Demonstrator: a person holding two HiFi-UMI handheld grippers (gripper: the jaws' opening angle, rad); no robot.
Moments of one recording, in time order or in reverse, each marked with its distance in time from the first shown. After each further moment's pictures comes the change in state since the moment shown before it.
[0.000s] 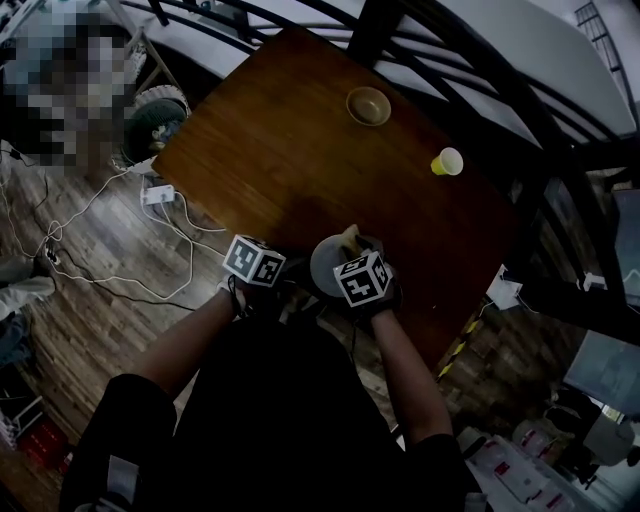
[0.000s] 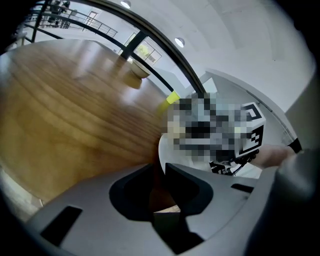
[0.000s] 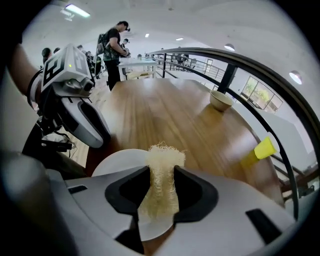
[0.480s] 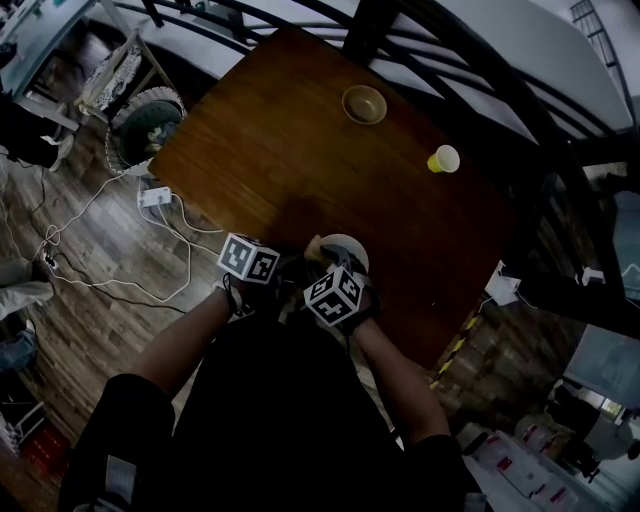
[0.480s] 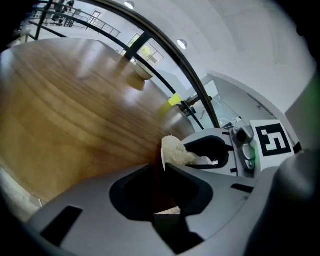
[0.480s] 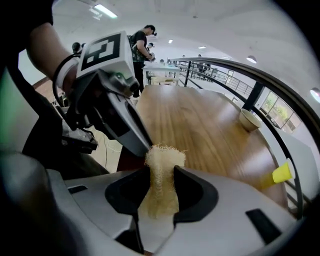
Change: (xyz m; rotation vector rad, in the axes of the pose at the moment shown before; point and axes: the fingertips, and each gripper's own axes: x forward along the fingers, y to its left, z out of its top) left arm -0.005 0.008 0.003 -0.019 -0.016 -0.006; right arm -0.004 0.081 0.022 -0.195 -0.067 0.121
